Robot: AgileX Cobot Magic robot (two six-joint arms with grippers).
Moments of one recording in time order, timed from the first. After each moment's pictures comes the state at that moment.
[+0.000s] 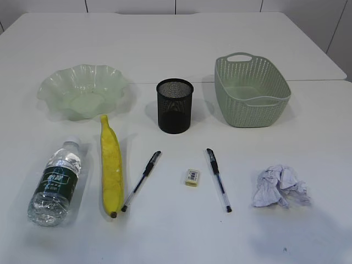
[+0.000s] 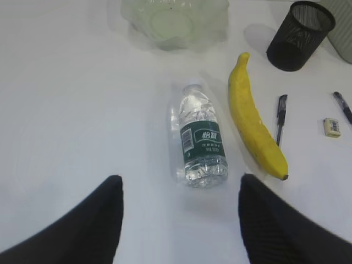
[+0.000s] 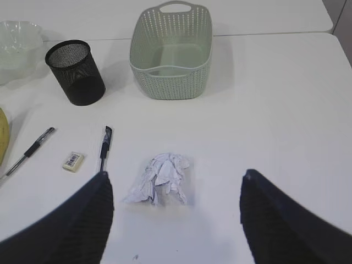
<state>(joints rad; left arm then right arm) 0.04 0.49 -0.72 -0.20 0.98 0.02 0.05 0.52 -0.73 0.07 0.85 -0.01</state>
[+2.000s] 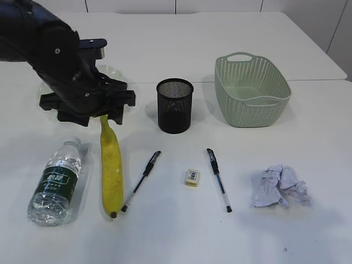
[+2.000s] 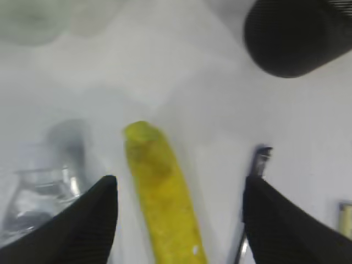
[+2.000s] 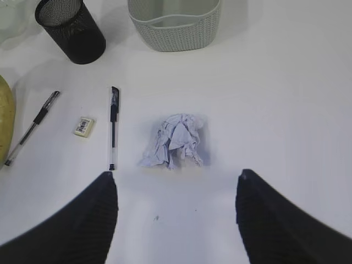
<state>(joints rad) -0.51 1.84 -1.28 0.25 0.61 -0.73 0.05 0.76 -0.91 0.11 1.02 0.04</state>
